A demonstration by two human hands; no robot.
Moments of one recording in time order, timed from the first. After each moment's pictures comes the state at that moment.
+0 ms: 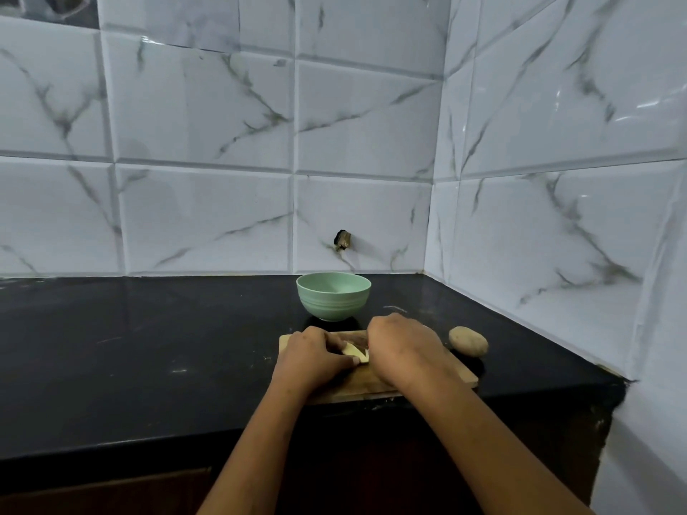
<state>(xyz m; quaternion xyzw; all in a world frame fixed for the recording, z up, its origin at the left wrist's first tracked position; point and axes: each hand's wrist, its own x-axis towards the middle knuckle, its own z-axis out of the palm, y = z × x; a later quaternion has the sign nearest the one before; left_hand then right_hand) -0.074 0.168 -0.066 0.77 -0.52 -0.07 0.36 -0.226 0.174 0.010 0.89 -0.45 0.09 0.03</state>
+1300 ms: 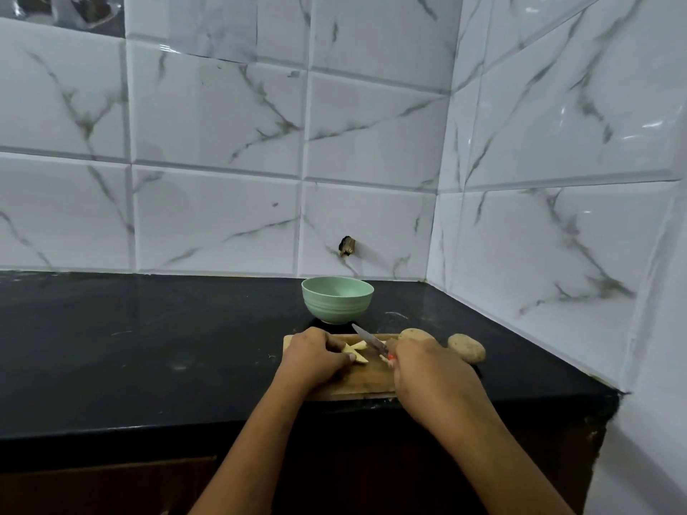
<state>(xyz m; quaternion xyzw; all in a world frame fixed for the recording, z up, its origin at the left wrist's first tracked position) -0.084 0.185 -0.053 0.76 -0.52 -0.10 0.38 -0.267 0.196 -0.009 0.88 -0.44 0.18 0.06</state>
